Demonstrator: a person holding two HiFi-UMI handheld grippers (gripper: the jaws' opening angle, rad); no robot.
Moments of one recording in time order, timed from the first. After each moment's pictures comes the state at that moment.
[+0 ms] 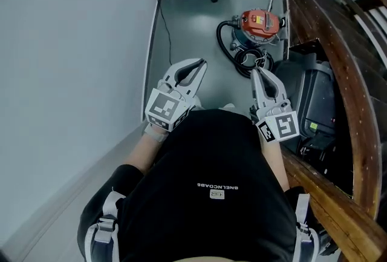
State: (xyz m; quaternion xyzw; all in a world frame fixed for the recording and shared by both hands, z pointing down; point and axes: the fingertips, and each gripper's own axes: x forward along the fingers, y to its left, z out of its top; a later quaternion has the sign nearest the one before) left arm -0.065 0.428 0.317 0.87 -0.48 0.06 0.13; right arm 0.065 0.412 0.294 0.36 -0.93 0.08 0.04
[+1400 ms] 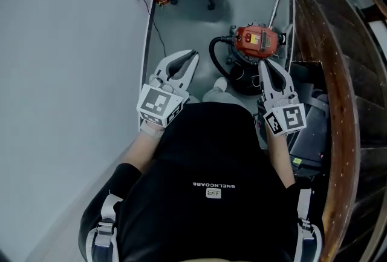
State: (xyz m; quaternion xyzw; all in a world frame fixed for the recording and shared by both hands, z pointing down) left arm -0.023 0.107 0.344 0.84 -0.51 0.10 0.14; right arm 0.147 0.075 0.345 0.36 -0.92 0.12 0.04
